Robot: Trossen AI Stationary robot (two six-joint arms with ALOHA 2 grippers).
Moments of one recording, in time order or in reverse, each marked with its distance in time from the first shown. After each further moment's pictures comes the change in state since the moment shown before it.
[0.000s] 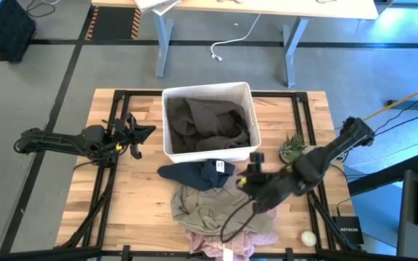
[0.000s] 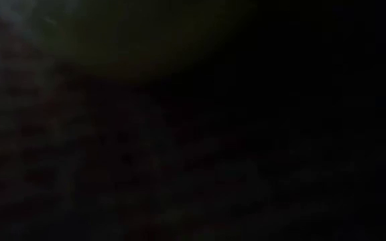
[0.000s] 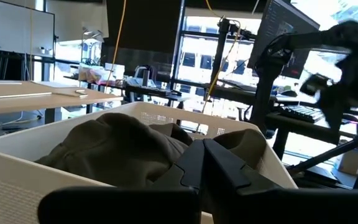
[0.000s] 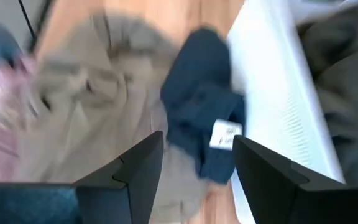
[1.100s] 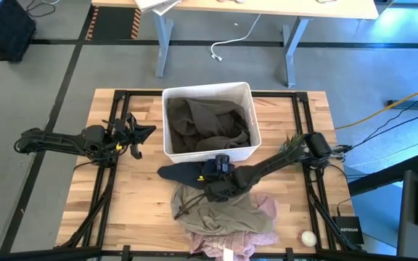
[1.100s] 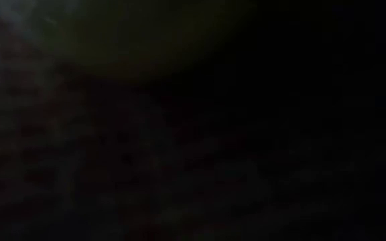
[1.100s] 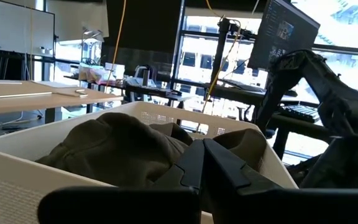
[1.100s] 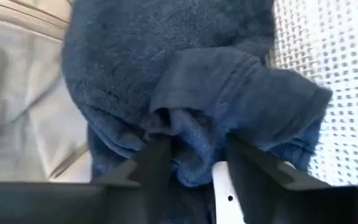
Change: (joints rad) left arm 0.000 0.000 0.000 -0.001 -0.001 0.001; right arm -0.232 0.486 -0.037 0.255 0.023 -0.111
